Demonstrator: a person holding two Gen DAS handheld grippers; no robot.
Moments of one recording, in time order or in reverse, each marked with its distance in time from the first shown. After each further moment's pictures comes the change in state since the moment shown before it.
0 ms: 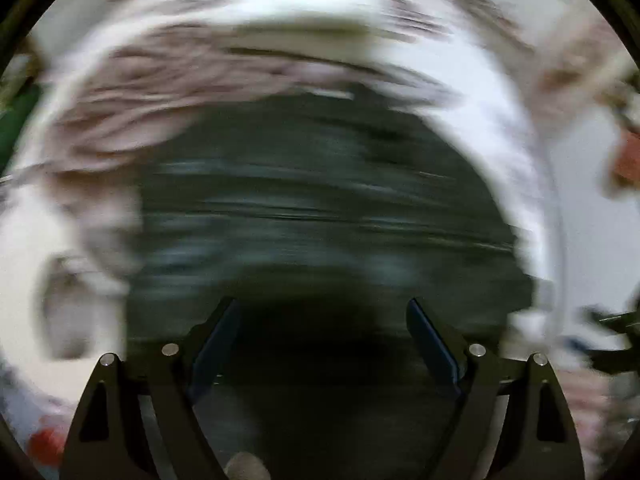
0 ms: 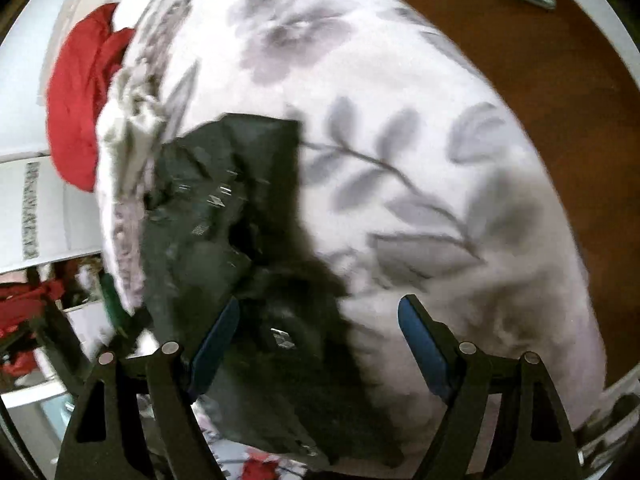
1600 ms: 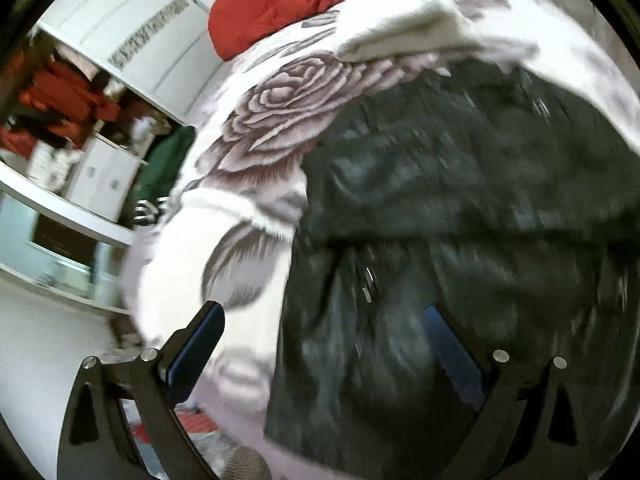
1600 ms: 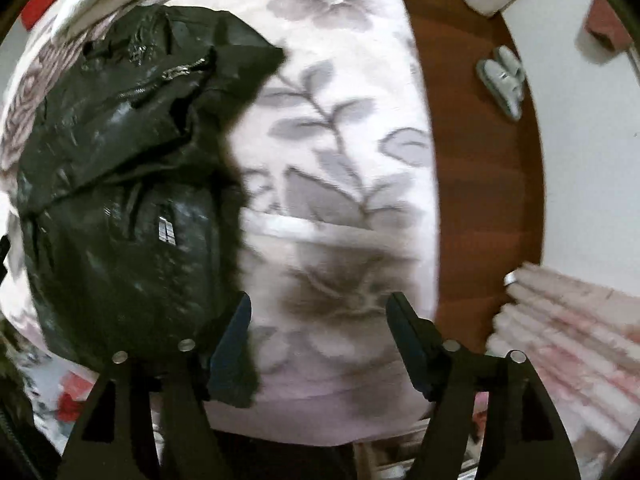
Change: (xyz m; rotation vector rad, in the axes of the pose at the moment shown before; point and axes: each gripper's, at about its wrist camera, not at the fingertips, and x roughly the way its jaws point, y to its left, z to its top) left arm -0.038 -0.049 -0.112 0.132 -0.112 0.601; right arm -0.001 0.059 -0.080 -0.443 0.091 -0.673
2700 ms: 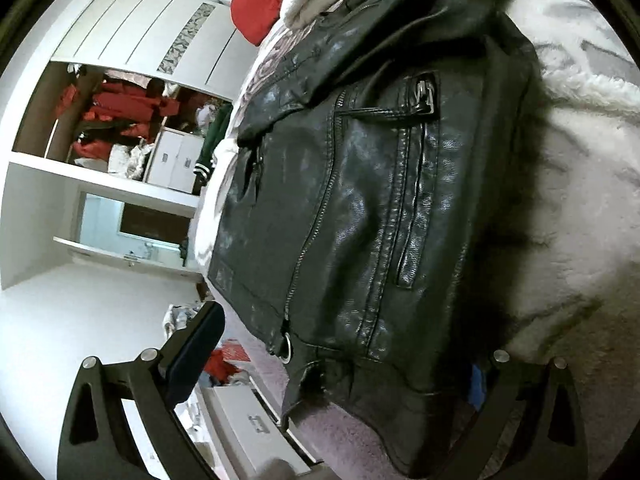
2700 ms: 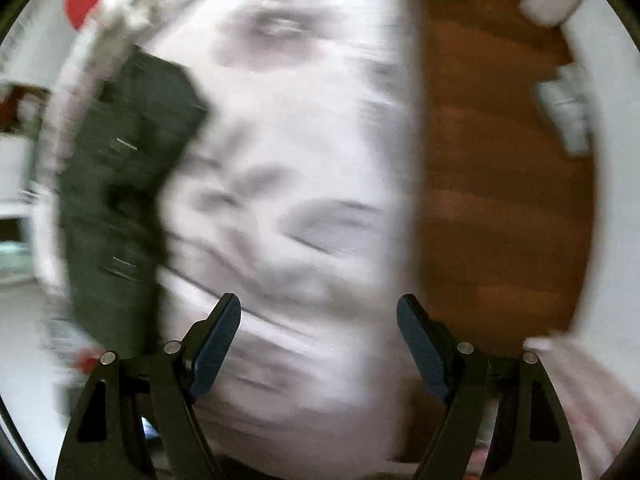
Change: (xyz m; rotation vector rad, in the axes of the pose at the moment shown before) left arm -0.044 -0.233 -0.097 0.039 0.132 0.361; right arm 0.048 -0.145 0.102 -0.112 0.005 0.421
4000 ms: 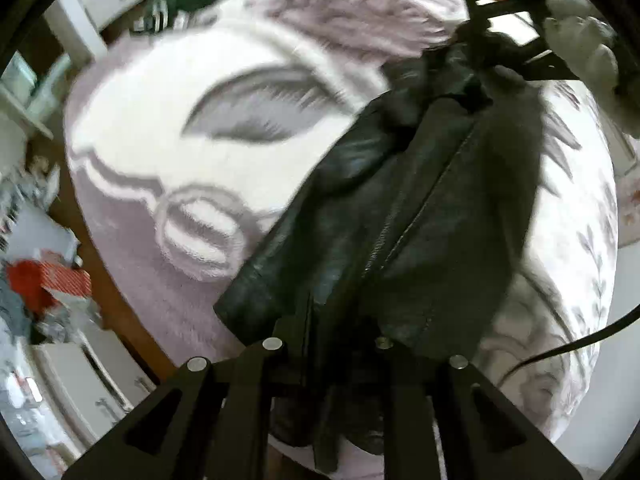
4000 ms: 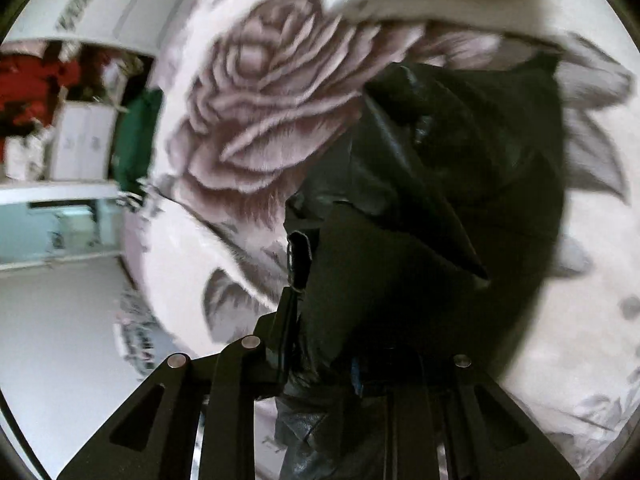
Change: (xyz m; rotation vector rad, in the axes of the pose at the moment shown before) left arm 0.234 0.279 0.004 -0.539 0.220 -0.814; right arm 0.131 0.515 0.146 -0.167 0.071 0.119
